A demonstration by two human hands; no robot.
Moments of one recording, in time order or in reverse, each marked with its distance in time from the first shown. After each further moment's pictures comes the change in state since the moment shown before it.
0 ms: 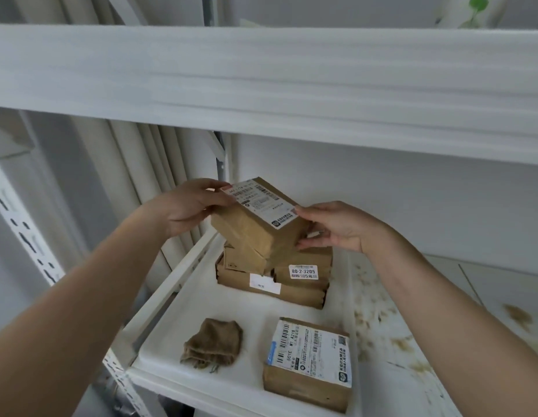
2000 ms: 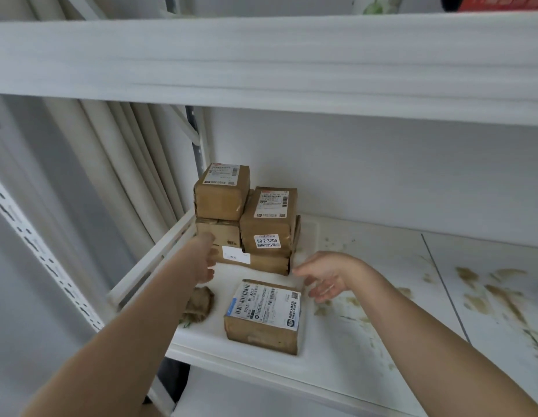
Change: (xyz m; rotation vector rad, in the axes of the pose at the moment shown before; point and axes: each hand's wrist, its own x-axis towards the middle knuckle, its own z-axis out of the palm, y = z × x) left_hand -0.044 -0.089 0.120 -0.139 0.537 -0.499; right_hand -0.062 0.112 -0.043 -0.418 0.031 0.465
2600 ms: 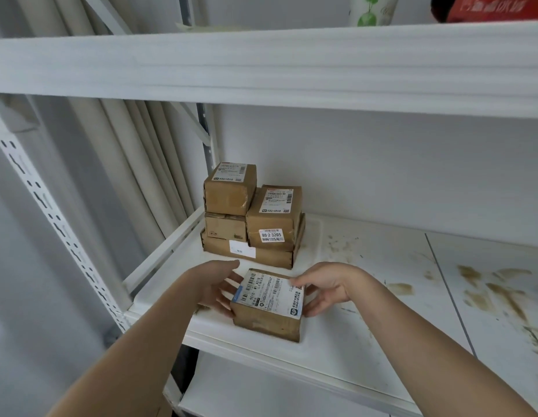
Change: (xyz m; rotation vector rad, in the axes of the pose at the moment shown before) left_hand -0.015 -0.051 -0.017 0.404 -0.399 -0.176; right_hand 0.002 0.030 0.014 0.199 -0.233 0.029
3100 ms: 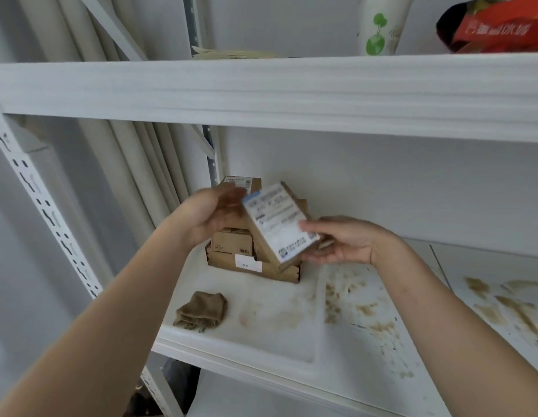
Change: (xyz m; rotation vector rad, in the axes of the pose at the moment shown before) left_hand -0.071 0.099 -0.032 -0.325 0.044 0.704; right_hand -0.080 -0.078 -0.005 0.166 0.012 -0.417
